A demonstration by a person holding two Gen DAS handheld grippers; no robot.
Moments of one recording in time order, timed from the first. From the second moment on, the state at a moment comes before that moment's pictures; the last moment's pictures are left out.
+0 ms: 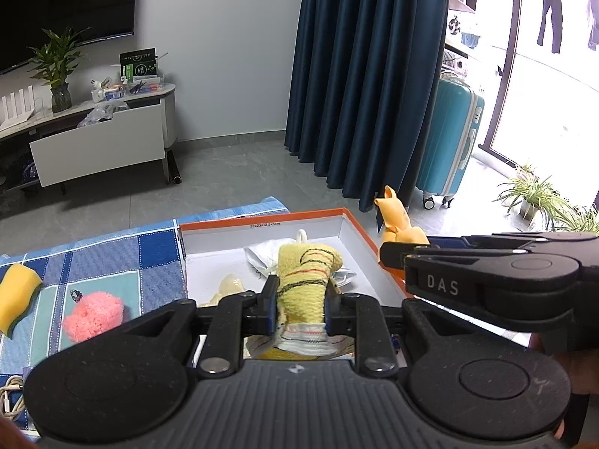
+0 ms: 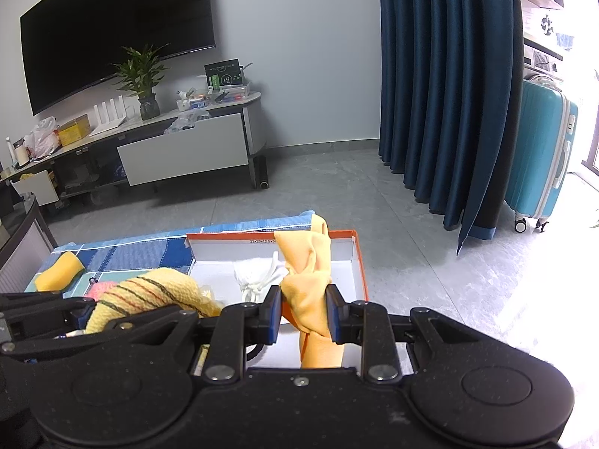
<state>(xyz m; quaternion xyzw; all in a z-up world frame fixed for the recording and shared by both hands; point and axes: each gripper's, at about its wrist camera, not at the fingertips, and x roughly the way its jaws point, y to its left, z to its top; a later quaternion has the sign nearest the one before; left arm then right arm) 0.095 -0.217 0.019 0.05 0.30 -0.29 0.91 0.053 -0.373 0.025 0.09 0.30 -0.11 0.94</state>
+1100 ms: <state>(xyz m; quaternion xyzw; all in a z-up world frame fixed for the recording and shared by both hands) 0.130 -0.230 0.010 0.05 0.32 -0.29 0.90 0.096 -0.386 0.011 0.09 0.33 -0.11 0.93</state>
